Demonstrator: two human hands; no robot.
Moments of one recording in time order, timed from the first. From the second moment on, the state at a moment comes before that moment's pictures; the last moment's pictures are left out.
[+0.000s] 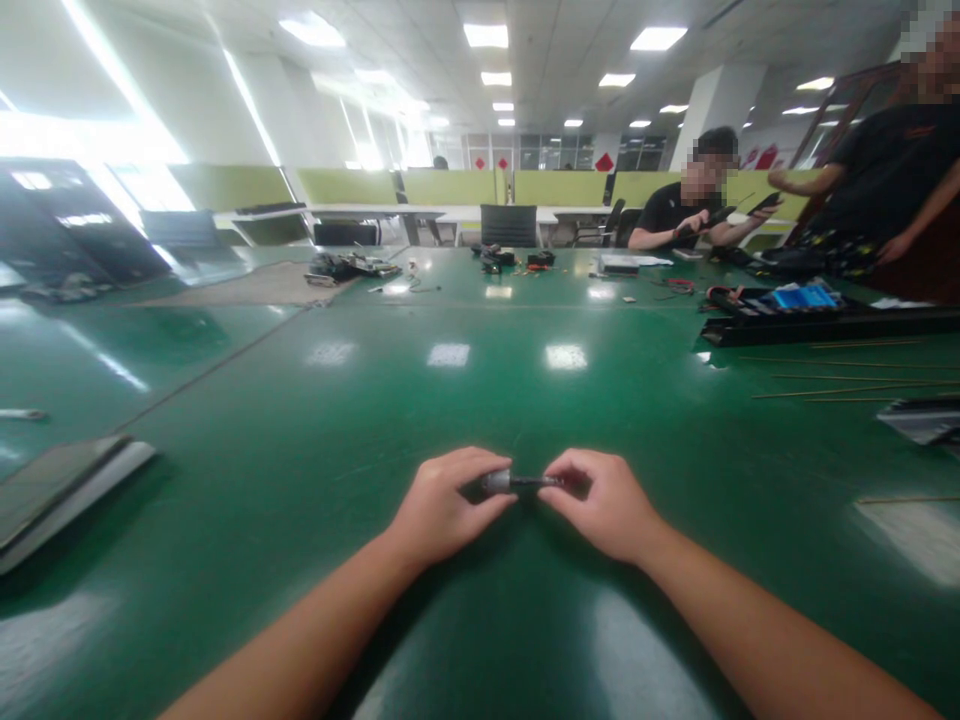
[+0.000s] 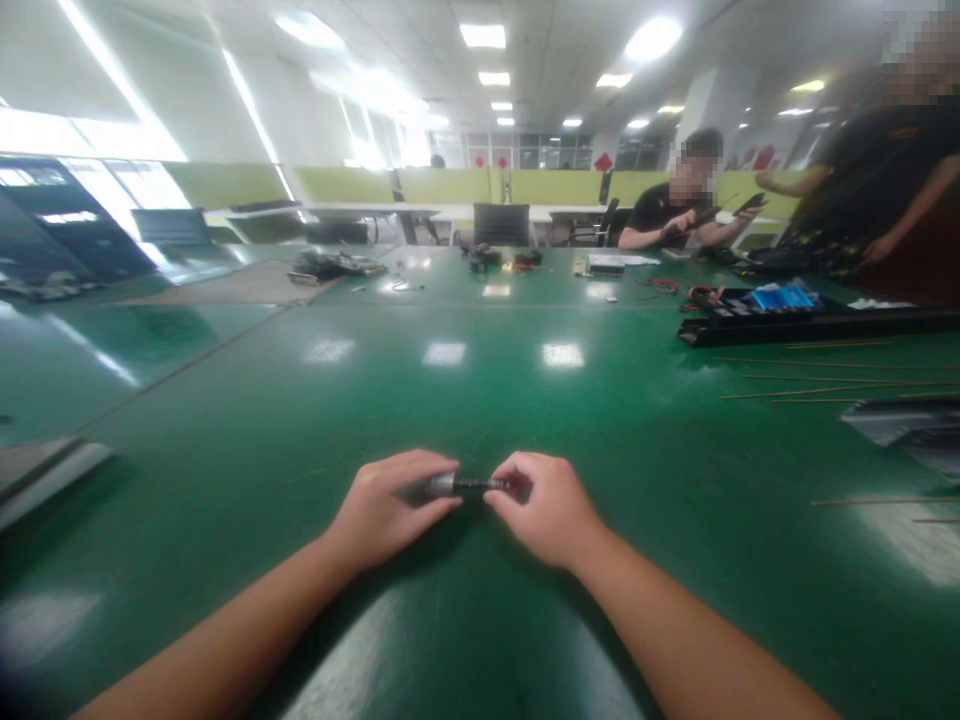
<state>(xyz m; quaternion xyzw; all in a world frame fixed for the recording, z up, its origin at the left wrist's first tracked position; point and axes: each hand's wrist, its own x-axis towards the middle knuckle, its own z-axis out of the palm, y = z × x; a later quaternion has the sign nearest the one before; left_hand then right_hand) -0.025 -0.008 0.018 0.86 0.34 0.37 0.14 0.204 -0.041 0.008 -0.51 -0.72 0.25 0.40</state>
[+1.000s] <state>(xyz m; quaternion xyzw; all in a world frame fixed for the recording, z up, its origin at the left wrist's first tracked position) -0.028 -0.006 0.021 0.85 0.34 0.37 0.14 0.207 -0.039 0.011 -0.51 -0.73 0.23 0.39</state>
